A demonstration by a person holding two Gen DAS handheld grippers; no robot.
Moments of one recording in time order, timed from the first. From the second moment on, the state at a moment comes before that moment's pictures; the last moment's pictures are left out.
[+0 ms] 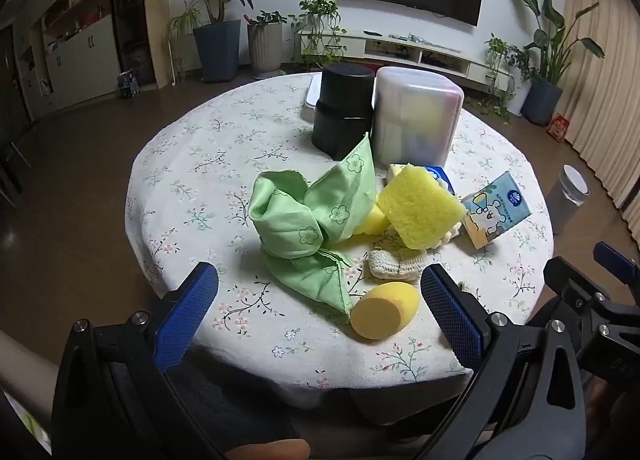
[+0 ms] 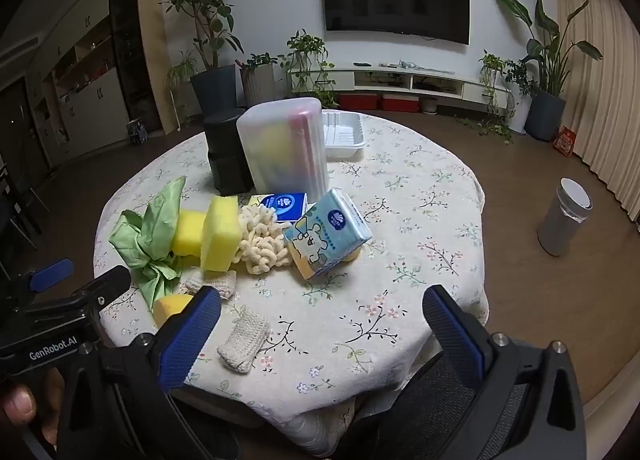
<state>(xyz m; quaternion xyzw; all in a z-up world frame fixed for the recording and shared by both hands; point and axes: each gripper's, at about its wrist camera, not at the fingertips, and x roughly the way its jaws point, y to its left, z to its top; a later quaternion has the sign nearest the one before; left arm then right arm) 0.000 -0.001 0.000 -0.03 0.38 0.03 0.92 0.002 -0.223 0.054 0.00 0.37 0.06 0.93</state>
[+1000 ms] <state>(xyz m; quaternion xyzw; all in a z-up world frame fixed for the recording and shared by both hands) 0.002 0.001 -0.007 -0.04 0.39 0.03 0.92 0.004 -0.225 0.050 0.00 0.38 0.06 0.92</state>
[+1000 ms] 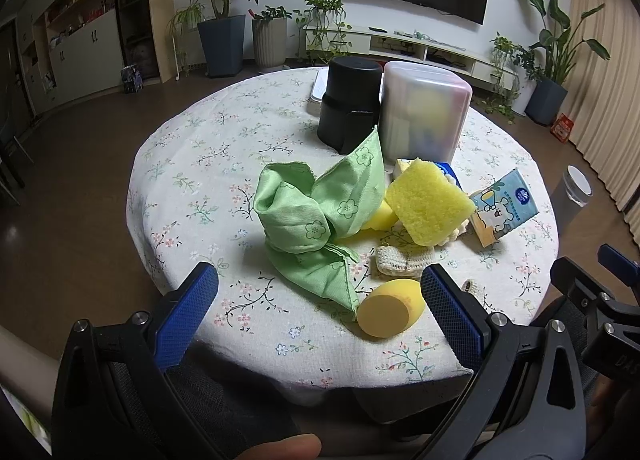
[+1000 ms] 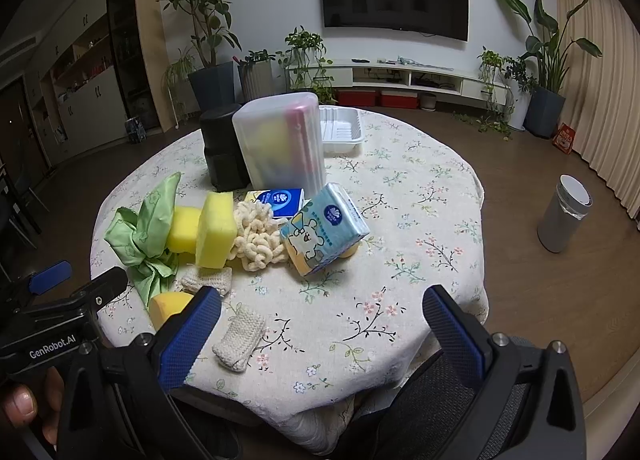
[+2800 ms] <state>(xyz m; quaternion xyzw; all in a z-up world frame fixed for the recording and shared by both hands) 0.002 0.003 -0.008 -0.04 0.39 0.03 0.92 0.003 -0.224 0.048 0.00 0.38 0.06 0.92</state>
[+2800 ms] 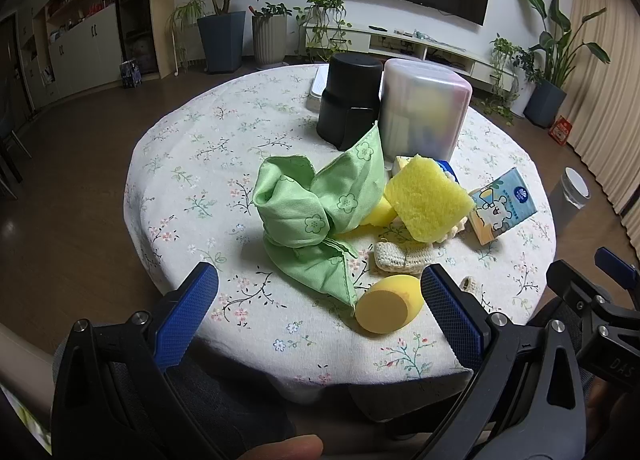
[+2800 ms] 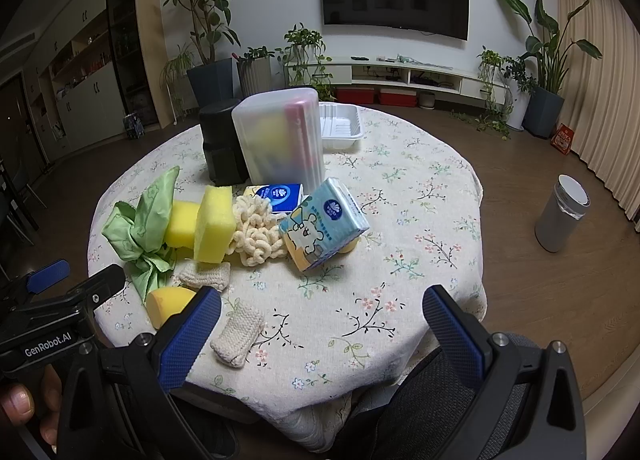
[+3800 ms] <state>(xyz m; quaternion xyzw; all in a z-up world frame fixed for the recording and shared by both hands) 0.000 0.014 -0.024 -0.05 0.39 0.04 0.92 0.013 -0.237 0.044 0.02 0.39 0.06 0.92</state>
